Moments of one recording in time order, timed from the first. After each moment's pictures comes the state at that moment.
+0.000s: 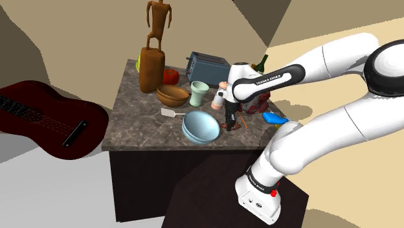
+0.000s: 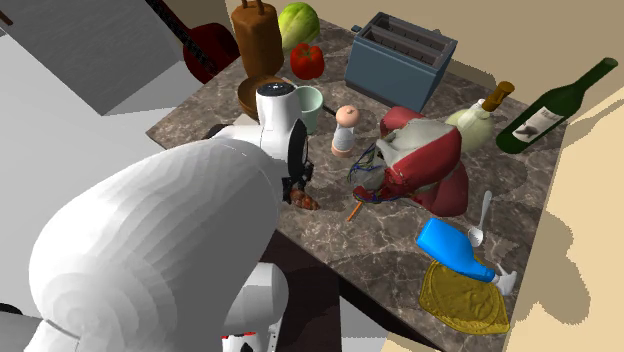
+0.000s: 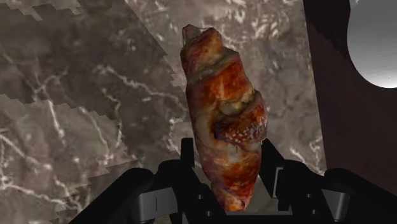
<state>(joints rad) 0.12 -0.47 -0.49 -2.83 -0.40 2.18 -0.78</state>
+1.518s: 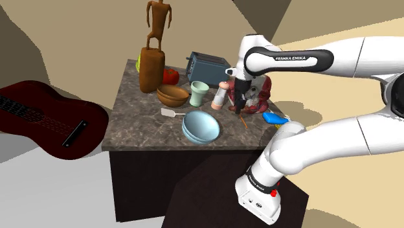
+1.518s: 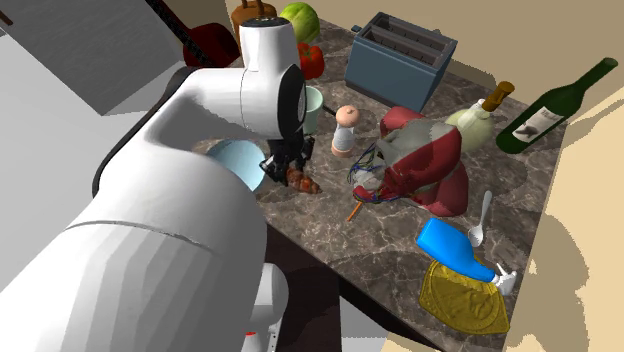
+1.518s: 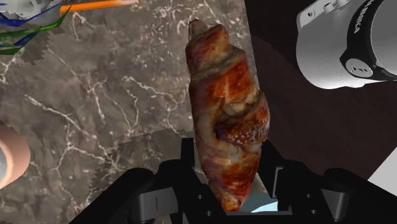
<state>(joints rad) 0.12 -0.69 -0.39 -2.65 -0.34 1.78 -0.81</state>
